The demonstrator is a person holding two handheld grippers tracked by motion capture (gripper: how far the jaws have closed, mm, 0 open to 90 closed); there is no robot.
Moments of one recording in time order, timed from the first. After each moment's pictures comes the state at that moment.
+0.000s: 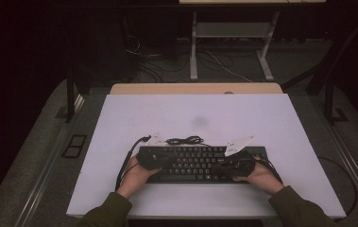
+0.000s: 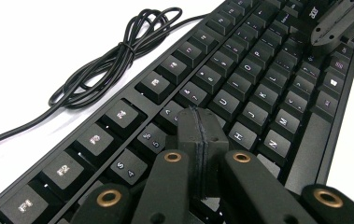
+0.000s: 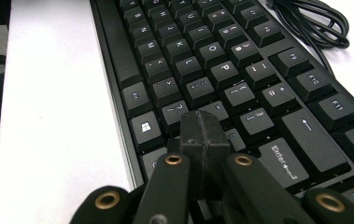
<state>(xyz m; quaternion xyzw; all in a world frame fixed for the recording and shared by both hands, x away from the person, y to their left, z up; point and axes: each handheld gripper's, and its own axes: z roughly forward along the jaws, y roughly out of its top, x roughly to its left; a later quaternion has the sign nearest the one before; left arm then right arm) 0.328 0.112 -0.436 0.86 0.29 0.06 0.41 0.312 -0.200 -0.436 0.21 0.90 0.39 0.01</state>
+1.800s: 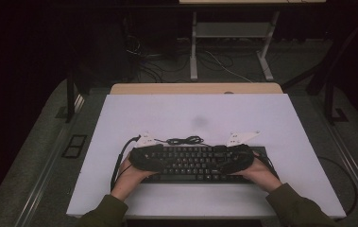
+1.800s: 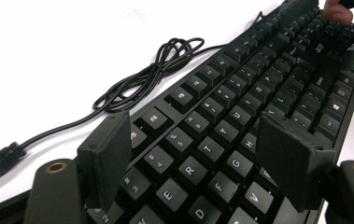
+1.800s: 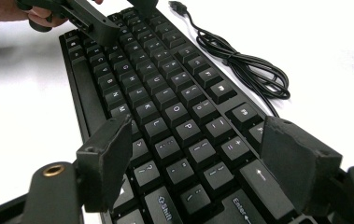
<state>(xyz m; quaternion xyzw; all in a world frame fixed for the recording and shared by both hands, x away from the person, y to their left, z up) 0.319 0.132 -0.429 0.82 0.33 0.10 0.45 0.321 -0.196 -0.425 0.26 0.85 0.46 0.05</state>
